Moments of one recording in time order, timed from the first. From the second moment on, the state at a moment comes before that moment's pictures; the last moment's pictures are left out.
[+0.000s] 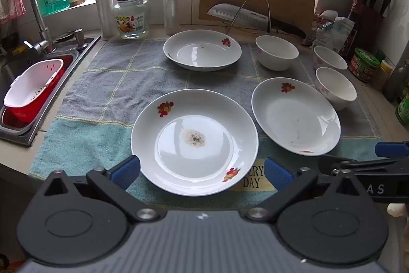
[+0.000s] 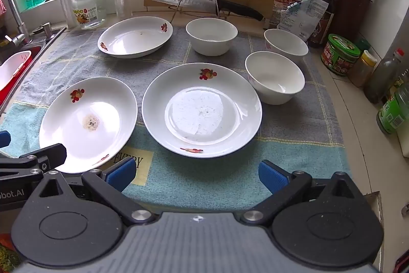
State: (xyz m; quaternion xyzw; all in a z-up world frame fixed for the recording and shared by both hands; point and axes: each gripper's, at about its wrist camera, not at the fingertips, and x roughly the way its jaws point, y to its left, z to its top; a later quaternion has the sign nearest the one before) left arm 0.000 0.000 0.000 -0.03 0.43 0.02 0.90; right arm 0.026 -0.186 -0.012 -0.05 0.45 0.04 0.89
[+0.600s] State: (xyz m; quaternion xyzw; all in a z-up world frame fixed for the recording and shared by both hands) left arm -0.002 -0.005 0.006 -0.03 0.42 0.01 0.91; right arm 0.026 -0.194 -0.009 -0.05 0.45 0.04 0.89
